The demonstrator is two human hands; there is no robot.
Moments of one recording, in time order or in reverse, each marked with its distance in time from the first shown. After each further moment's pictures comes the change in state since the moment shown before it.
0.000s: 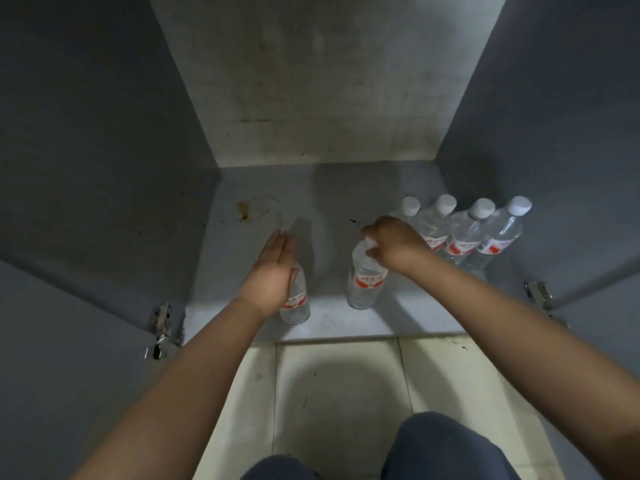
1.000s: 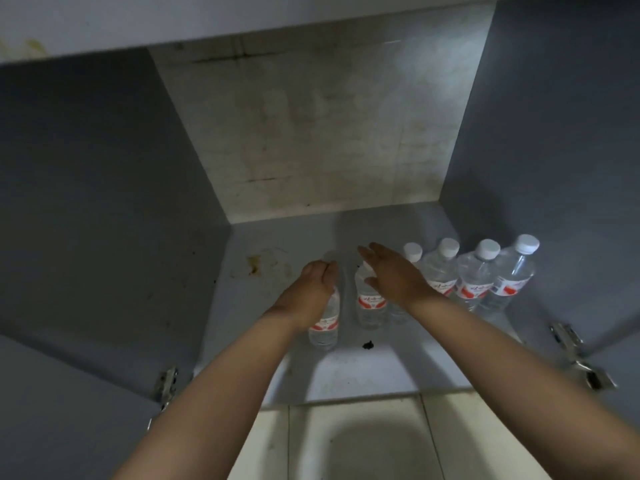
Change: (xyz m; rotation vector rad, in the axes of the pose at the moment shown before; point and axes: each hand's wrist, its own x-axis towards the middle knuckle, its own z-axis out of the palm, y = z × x) left_hand 0.063 0.030 -0.008 0.159 -0.094 0.204; right_hand 0.040 0.025 0.019 0.122 0.139 -0.029
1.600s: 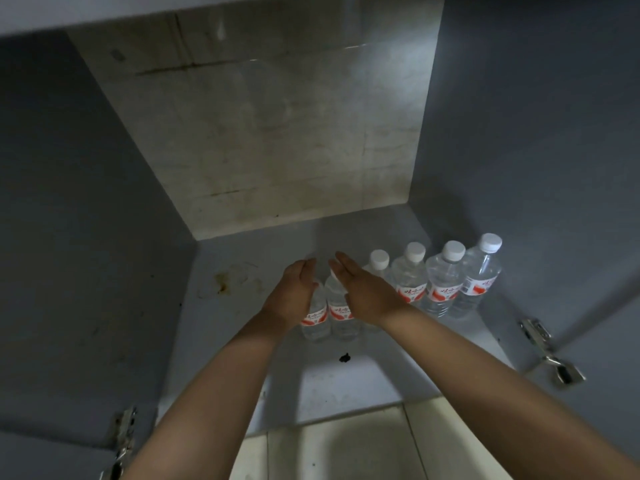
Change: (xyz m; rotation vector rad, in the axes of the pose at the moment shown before) left_hand 0.055 0.005 0.027 -0.017 0.074 -0.086; right_hand -0.011 0.012 0.009 0.148 0.012 -0.055
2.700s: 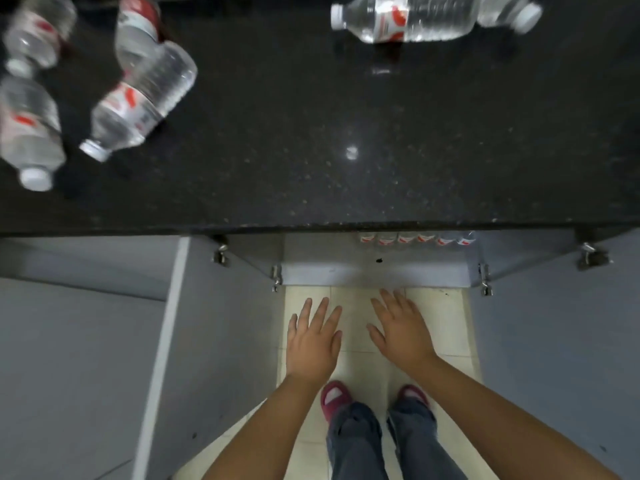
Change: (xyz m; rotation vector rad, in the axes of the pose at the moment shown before) left_hand -0.311 0.097 -0.351 -0.098 -0.374 -0.377; right_hand -0.233 -0.252 -0.219 -0.009 -0.261 0.169
